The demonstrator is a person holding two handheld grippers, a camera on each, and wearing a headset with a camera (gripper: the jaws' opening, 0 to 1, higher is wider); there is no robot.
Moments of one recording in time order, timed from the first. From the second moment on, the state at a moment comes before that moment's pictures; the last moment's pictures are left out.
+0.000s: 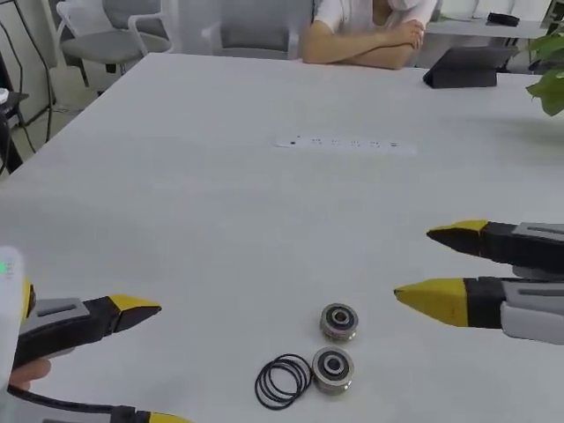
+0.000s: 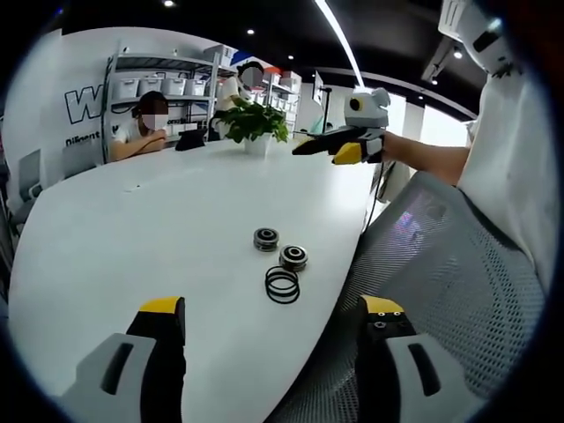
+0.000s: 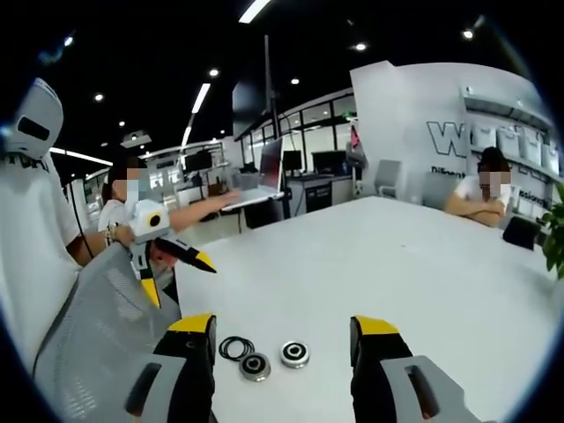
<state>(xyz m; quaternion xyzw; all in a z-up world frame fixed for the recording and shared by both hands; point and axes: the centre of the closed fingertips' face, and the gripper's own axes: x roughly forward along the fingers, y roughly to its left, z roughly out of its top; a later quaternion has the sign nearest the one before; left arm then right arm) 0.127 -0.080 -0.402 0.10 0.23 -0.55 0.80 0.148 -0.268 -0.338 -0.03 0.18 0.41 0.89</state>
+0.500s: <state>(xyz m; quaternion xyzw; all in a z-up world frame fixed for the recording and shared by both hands) 0.129 -0.070 -0.396 0.08 0.23 -0.54 0.81 0.128 -0.308 -0.367 0.00 0.20 0.35 0.91</state>
